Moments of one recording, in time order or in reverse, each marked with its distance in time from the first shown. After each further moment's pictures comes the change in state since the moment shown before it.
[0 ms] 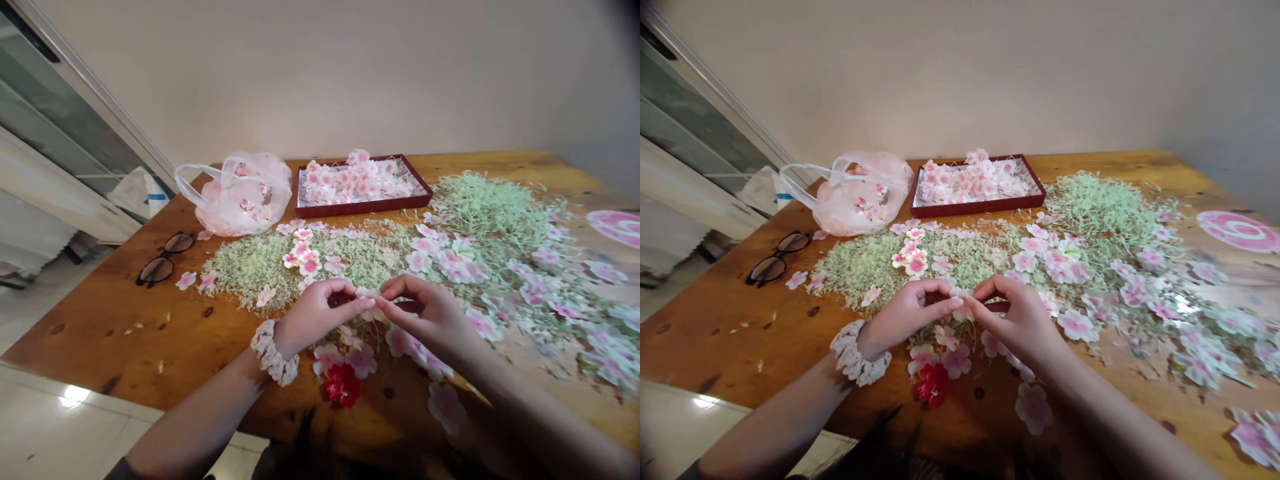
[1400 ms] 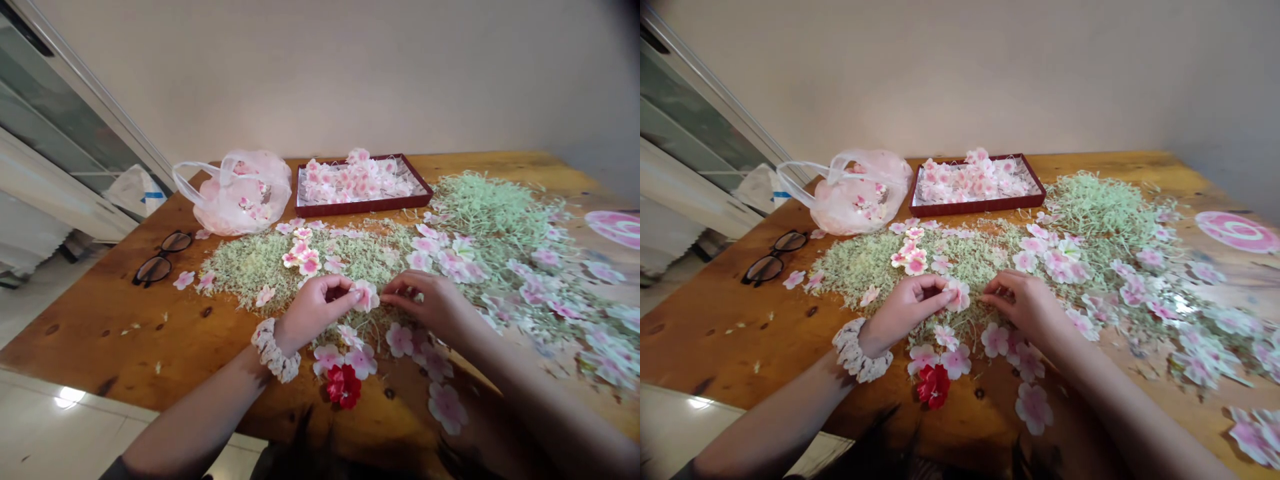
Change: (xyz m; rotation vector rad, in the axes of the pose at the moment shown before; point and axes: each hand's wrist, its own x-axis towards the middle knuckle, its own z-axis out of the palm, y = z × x) left_hand 0.003 -0.004 0.000 -0.130 0.076 -0.032; right_hand 0.018 0.026 -0.023 -0.555 -0.046 -0.204
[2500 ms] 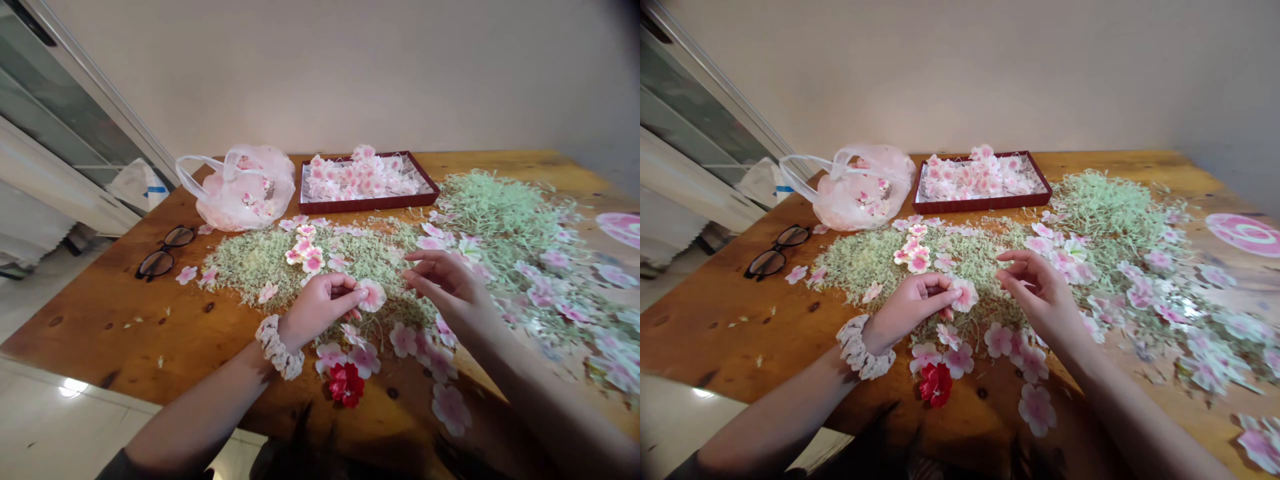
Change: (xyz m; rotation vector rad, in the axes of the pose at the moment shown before) left_hand 0.001 0.002 0.001 -0.107 -0.010 -0.094; right_hand -0.002 -0.012 -0.004 0.526 0.263 0.225
